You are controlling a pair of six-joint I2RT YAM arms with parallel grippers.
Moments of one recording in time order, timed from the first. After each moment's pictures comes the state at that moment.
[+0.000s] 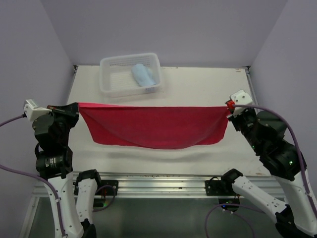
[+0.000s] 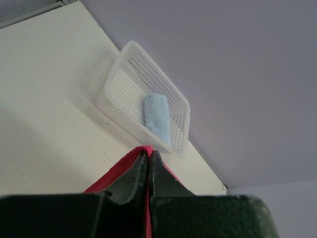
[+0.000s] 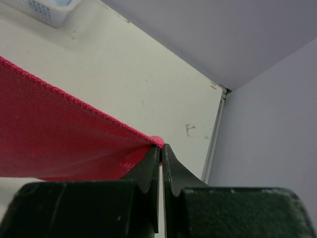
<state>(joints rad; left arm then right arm) 0.24 0.58 1.05 -0.64 0.01 -0.91 0.56 0.70 1.30 -0.85 0.35 -0.40</state>
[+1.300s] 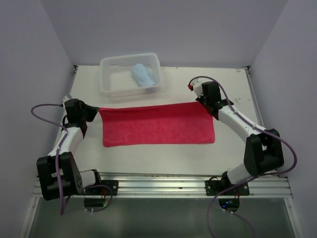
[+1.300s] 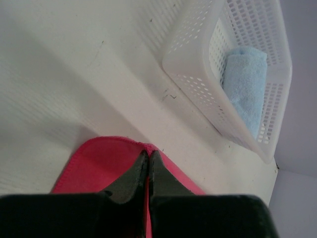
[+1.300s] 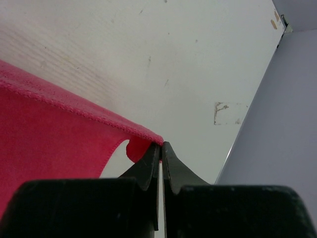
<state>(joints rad) 0.23 1.26 0.65 0.05 0.13 -0.91 0.31 1.53 1.08 -0.30 0.35 -0.56</state>
